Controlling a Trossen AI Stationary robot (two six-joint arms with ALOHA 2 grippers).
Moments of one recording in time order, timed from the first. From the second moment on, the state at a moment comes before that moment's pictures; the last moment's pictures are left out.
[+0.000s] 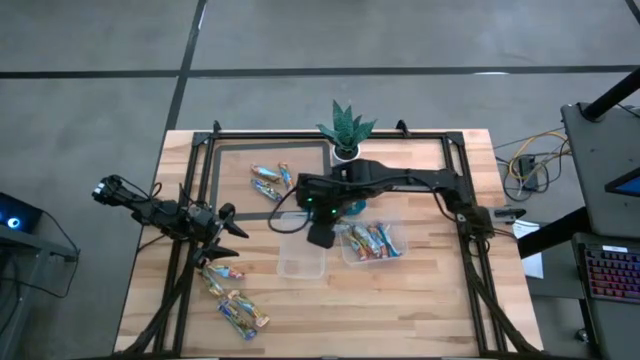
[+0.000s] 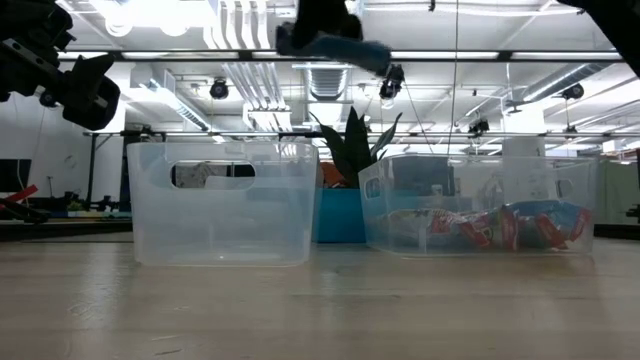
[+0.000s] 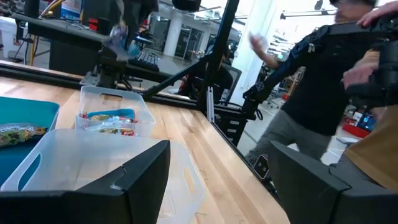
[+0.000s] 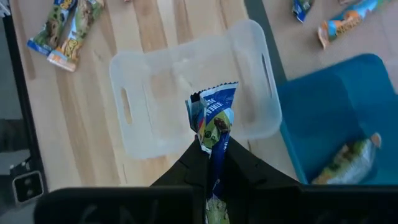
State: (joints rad) left arm -0.42 0.03 0.01 0.03 -0.09 -0.30; right arm 0.05 2.15 2.35 -1.35 -0.06 0.34
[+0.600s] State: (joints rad) left arm -0.42 0.03 0.01 0.03 -0.09 -0.30; right arm 0.04 2.32 2.35 -1.11 -0.02 0.21
